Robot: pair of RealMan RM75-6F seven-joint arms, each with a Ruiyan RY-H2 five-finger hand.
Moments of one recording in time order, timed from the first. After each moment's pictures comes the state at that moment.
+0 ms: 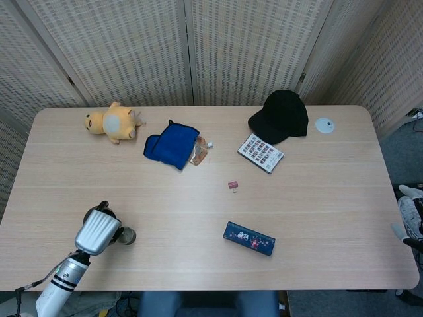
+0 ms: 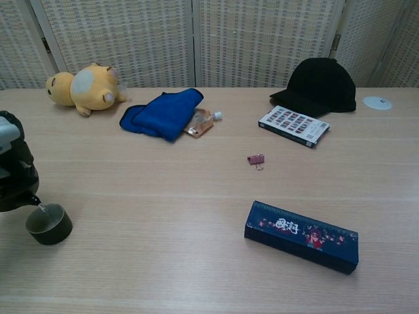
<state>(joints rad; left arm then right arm) -0.38 -1.37 0.02 -1.57 1.61 1.30 0.56 0.00 -1.02 0.10 -1.56 -1.51 1.62 0.07</state>
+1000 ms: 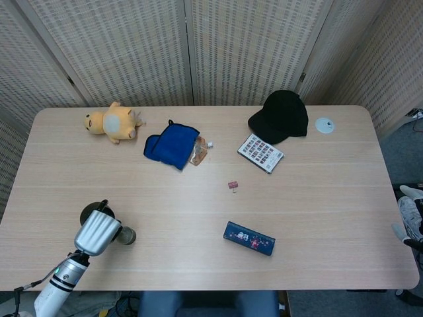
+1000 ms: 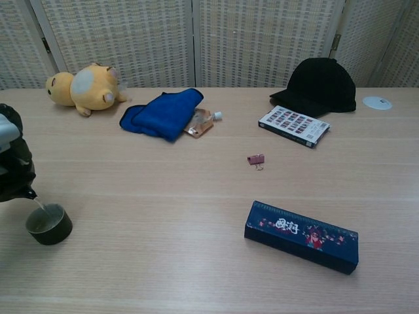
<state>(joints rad) -0.37 -1.36 0.02 -1.54 1.66 1.32 0.62 -0.01 -1.01 0.10 -1.56 -1.51 1.63 0.07</state>
